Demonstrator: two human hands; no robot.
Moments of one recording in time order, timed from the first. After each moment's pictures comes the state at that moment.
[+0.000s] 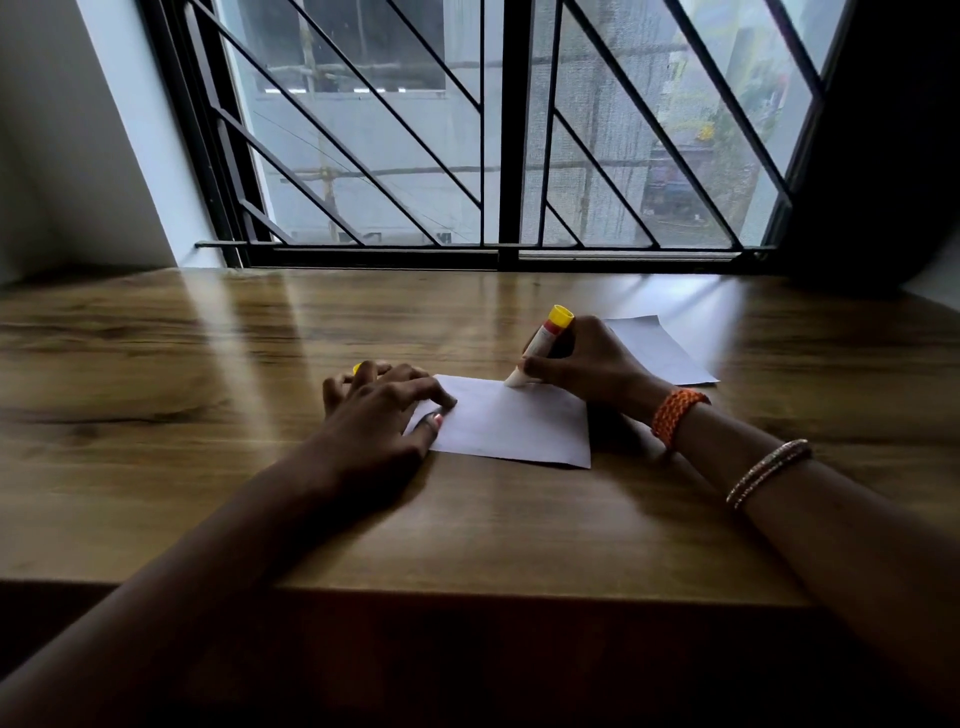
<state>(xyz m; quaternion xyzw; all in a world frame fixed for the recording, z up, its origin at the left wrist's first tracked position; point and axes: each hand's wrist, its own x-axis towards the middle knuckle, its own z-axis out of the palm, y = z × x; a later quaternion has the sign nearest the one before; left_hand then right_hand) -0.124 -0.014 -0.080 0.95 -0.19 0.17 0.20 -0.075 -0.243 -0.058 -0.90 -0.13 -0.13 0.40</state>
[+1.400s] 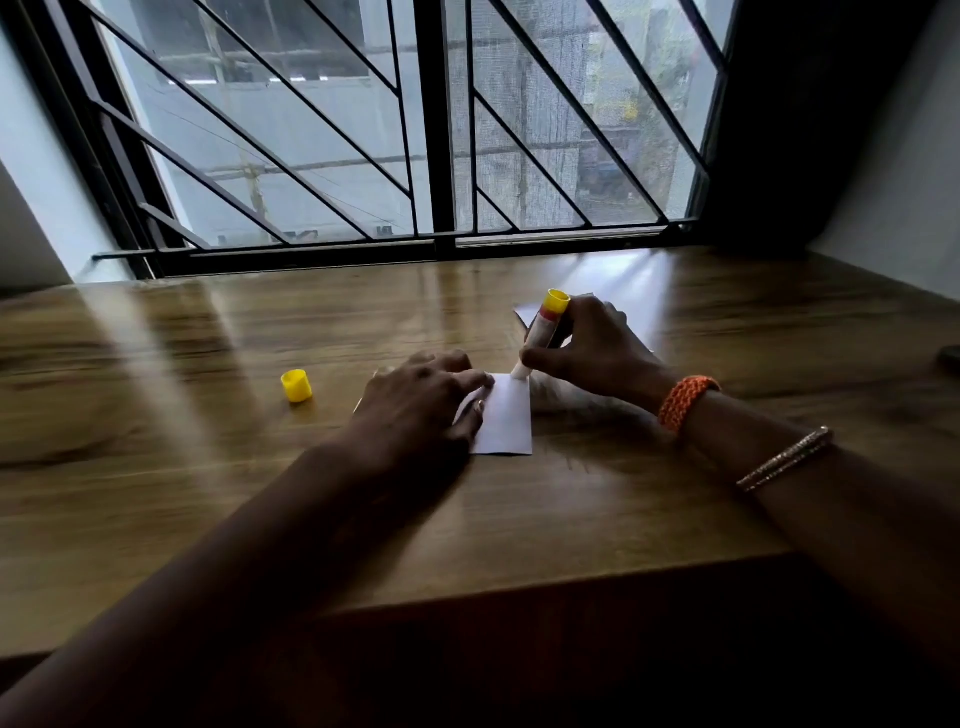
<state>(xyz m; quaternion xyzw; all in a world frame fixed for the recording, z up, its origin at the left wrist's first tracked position) -0.116 -0.085 -0.065 0.93 -0.32 0.15 0.06 -0.109 -0.282 -0.052 -0.93 -0.08 -0.24 0.28</state>
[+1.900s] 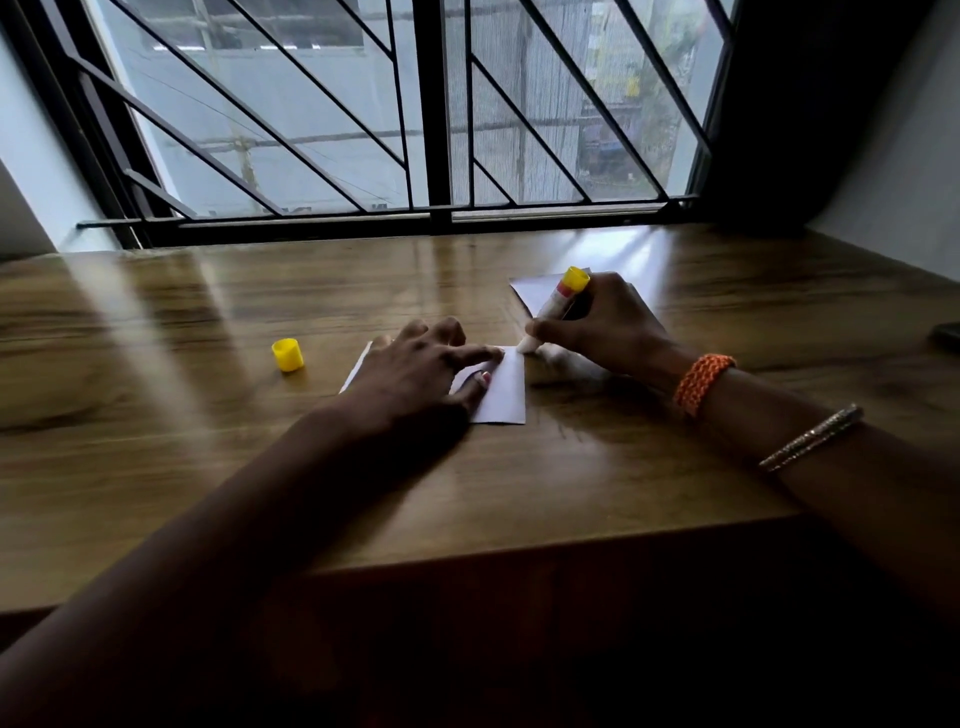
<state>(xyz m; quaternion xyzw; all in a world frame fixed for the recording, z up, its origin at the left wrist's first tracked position) -0.105 -0.087 -0.072 0.95 -0.31 0.10 0.04 -0.117 -0.294 -0.054 -0.92 -0.04 -0.18 0.35</state>
